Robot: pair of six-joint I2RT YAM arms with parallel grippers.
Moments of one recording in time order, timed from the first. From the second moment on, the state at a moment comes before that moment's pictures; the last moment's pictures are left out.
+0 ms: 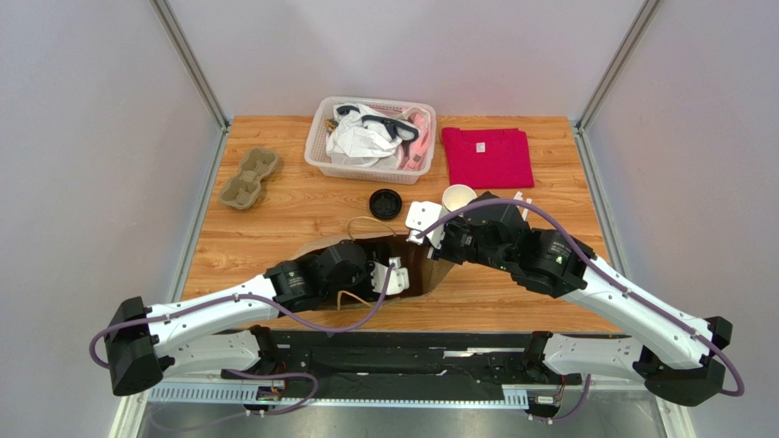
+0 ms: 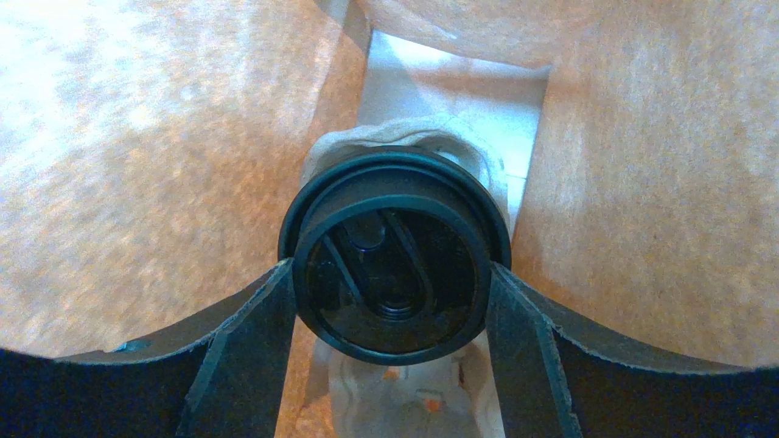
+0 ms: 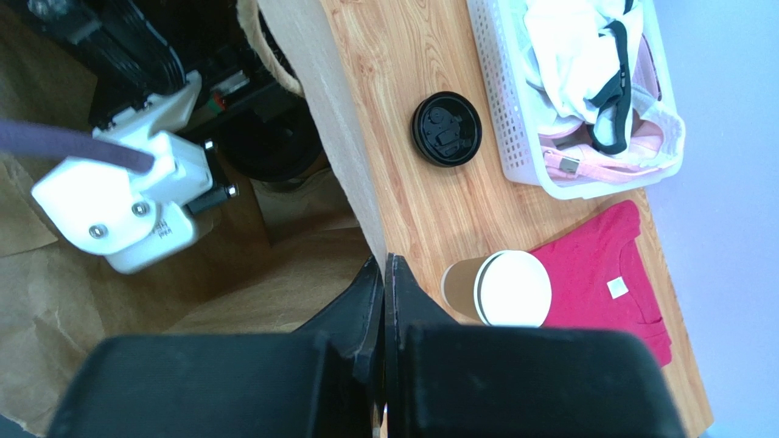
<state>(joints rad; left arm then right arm) -1.06 1.04 0.71 -0.35 -0.16 0.65 1.04 1.05 1.28 -0.73 0.08 -0.45</state>
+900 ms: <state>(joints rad) -1.06 0.96 0.76 -0.38 -0.19 0.66 1.06 0.98 1.19 -0.62 0.14 -0.58</state>
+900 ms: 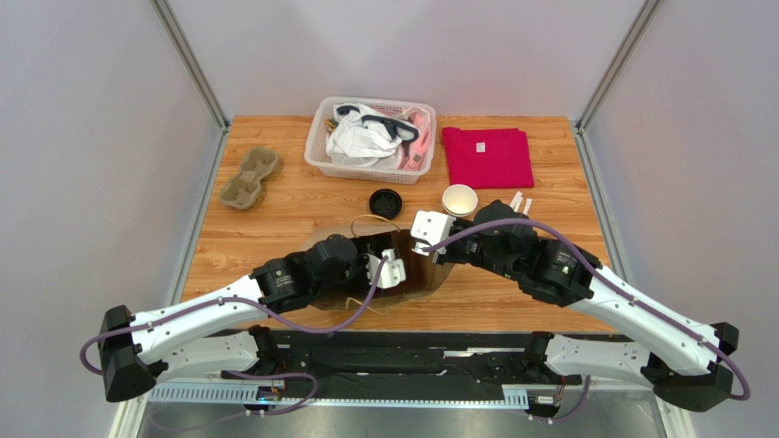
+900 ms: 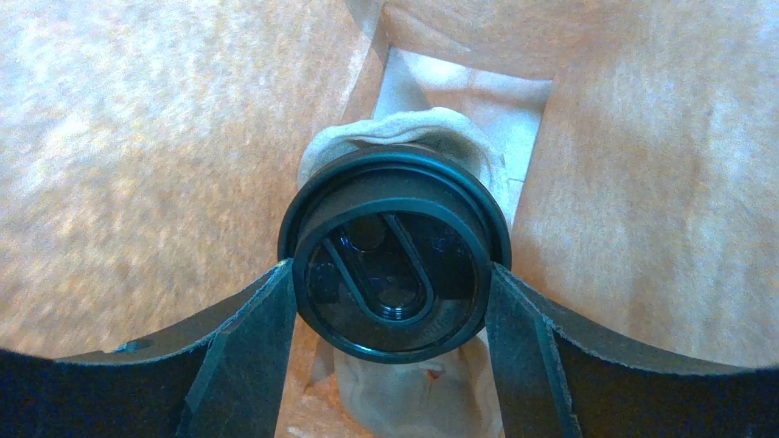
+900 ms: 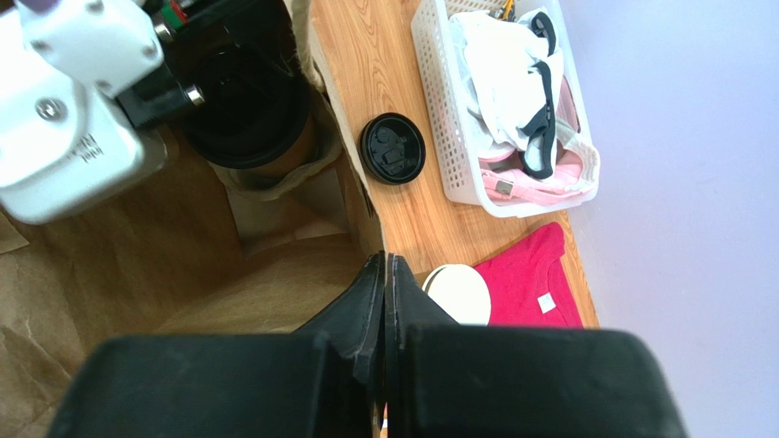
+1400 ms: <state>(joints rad) -1.06 1.18 0.87 -0.49 -0.13 0.66 0.95 1.11 1.34 -0.78 -0.06 -0.52</state>
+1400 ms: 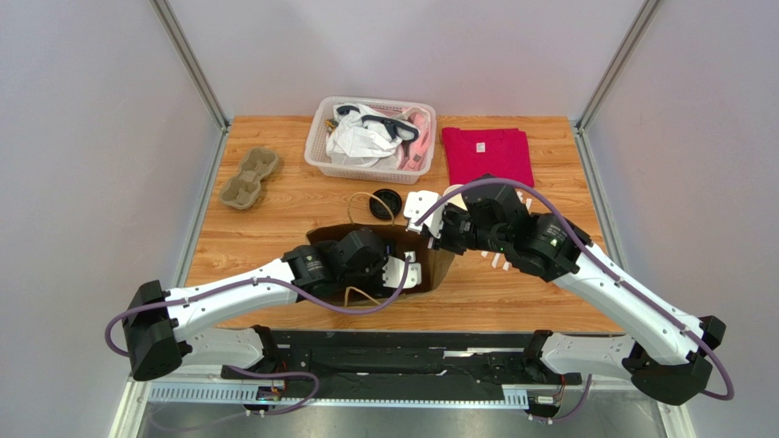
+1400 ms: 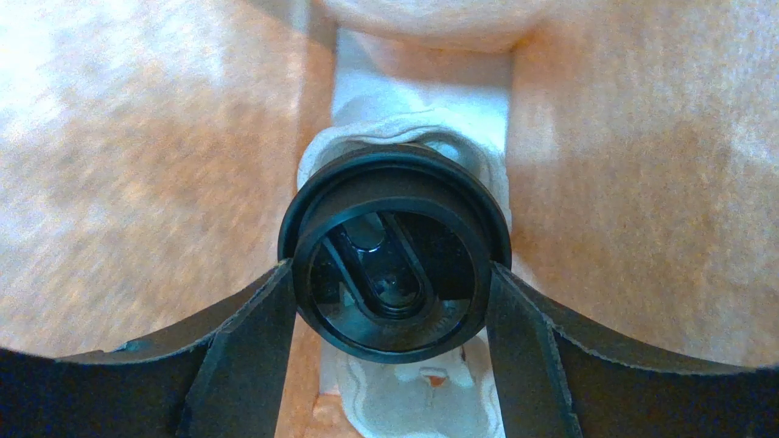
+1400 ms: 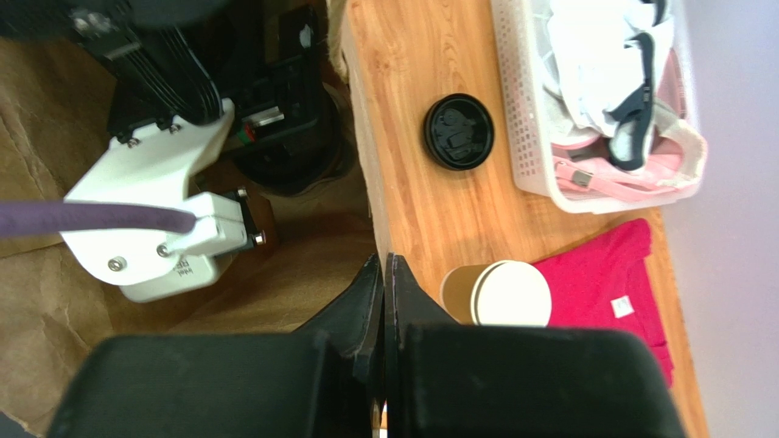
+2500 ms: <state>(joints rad) -0.92 1.47 1.11 -0.70 0.13 0.76 0.72 1.38 1.60 -0.99 -0.36 -0.65</state>
